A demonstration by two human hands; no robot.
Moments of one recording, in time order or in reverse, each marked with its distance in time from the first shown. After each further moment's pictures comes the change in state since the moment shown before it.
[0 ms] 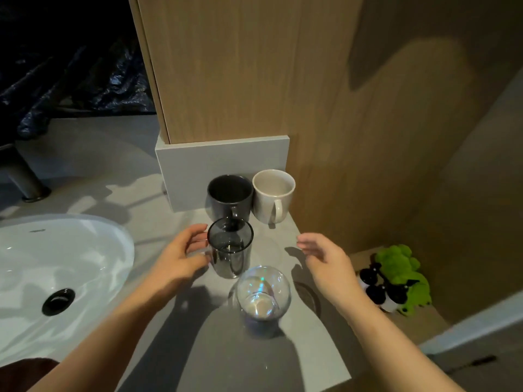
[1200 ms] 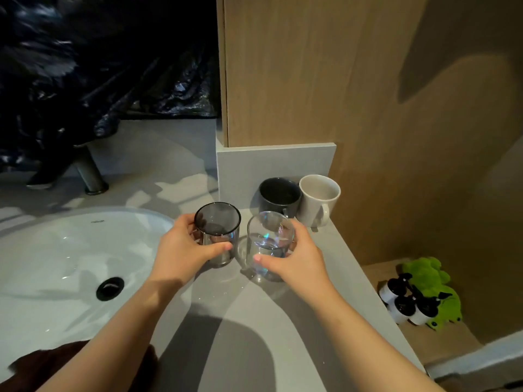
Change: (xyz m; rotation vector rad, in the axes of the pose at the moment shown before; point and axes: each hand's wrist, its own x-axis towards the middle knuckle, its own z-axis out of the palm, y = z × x) left_hand -0.017 0.009 -0.077 0.244 0.362 0.057; right_hand -0.008 -0.066 0.108 0.088 -0.091 -0.010
